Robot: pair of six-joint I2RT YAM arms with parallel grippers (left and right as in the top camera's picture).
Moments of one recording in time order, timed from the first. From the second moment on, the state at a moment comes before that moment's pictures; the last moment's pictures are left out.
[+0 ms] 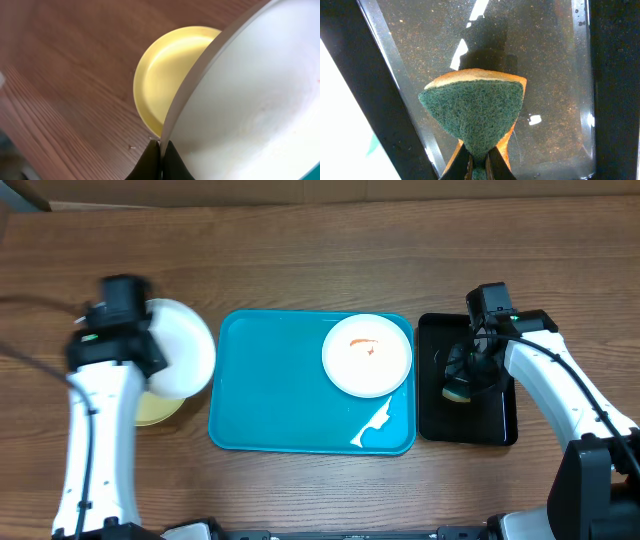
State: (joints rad) left arm 0.22 1.43 1.26 -1.06 -0.42 -0.35; right arm 0.12 1.64 1.12 -0.97 0.00 0.46
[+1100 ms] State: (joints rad) left arm 0.43 1.56 1.28 -0.90 0.27 -0.23; right arm 0.12 1.64 1.12 -0.98 0.00 0.46
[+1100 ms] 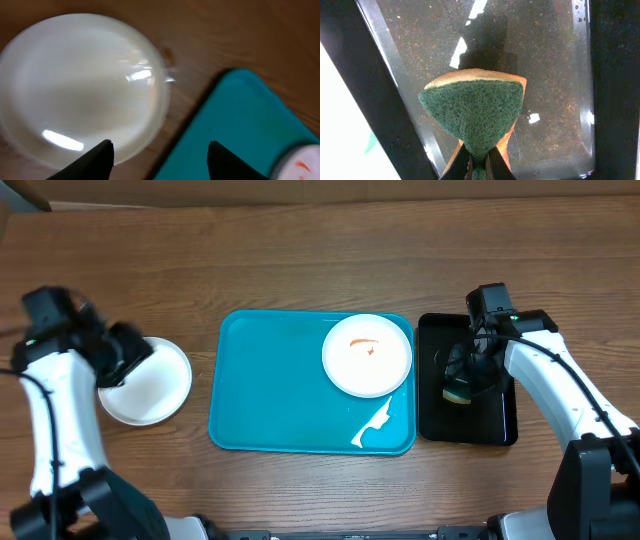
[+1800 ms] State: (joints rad) left arm -0.35 1.80 1.29 -0.58 0.34 -0.05; right arm 0.12 1.64 1.12 -0.98 0.00 0.46
